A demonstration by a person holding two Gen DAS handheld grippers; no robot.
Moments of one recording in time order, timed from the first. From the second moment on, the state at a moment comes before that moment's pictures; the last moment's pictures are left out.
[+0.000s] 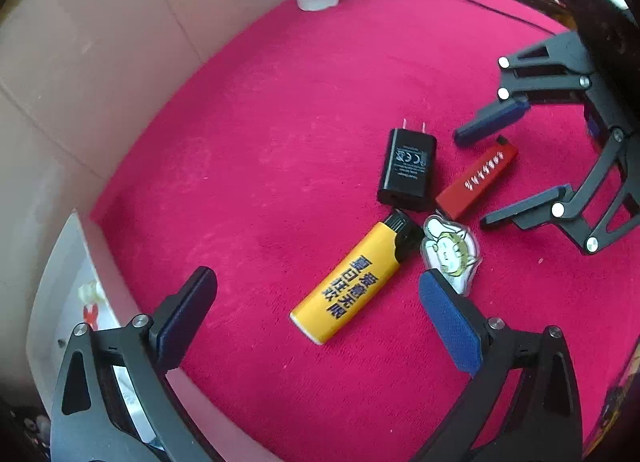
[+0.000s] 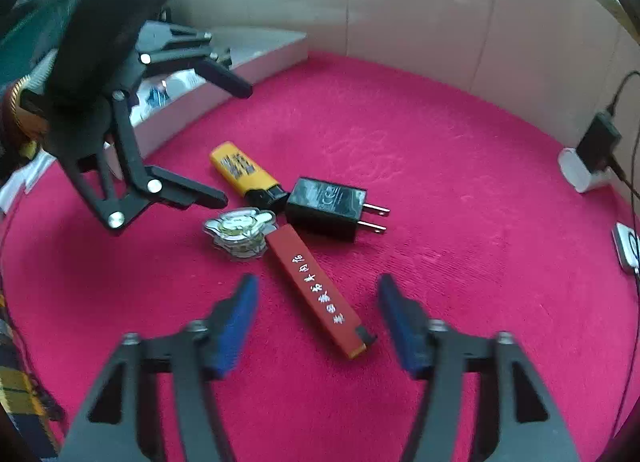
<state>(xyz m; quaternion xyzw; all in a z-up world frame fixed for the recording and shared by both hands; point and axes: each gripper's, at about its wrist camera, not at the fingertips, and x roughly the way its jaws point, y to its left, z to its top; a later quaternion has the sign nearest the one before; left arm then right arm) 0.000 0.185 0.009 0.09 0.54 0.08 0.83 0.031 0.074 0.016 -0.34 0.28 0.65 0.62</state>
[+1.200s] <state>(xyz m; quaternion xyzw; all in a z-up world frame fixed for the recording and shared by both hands) -0.082 0.137 0.042 -0.04 0.41 0.16 0.90 0.025 -0.003 0.061 -0.16 0.28 0.60 0.73</state>
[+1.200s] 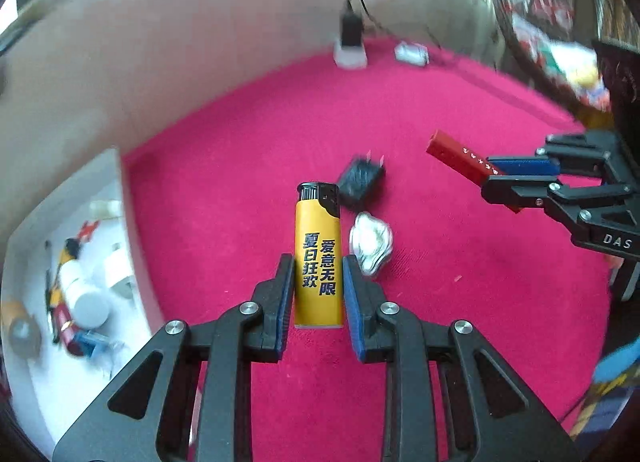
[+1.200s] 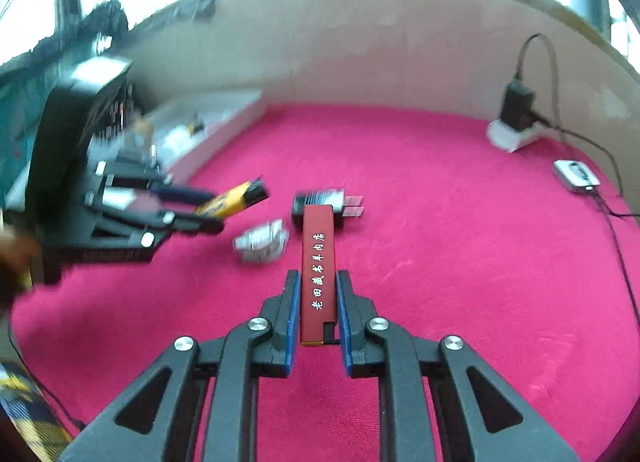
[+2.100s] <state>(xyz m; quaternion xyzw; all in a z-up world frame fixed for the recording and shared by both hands) -0.201 0.174 0.123 -0.11 0.22 0.36 0.90 -0.024 0.013 0.169 -0.06 0.15 0.64 0.75</state>
